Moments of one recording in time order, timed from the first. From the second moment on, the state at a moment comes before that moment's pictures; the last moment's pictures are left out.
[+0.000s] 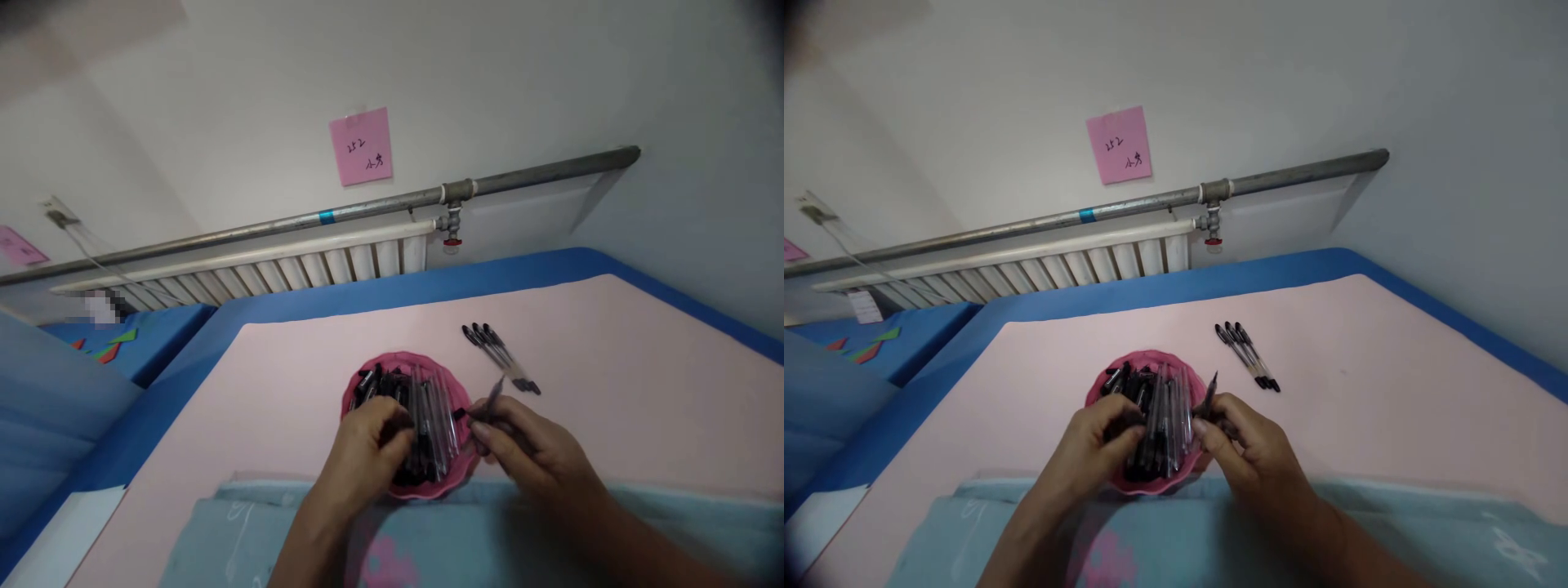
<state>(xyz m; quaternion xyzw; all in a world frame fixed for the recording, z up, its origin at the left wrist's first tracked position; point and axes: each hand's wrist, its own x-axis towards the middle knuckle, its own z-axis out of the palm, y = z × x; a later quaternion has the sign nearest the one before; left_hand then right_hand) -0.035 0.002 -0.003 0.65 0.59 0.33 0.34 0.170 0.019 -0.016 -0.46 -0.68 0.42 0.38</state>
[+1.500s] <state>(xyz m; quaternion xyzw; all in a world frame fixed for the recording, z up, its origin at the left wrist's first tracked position) -0.006 0.000 -0.004 0.27 0.44 0.49 0.70 0.166 0.018 -0.011 -0.38 -0.44 0.64 0.49</state>
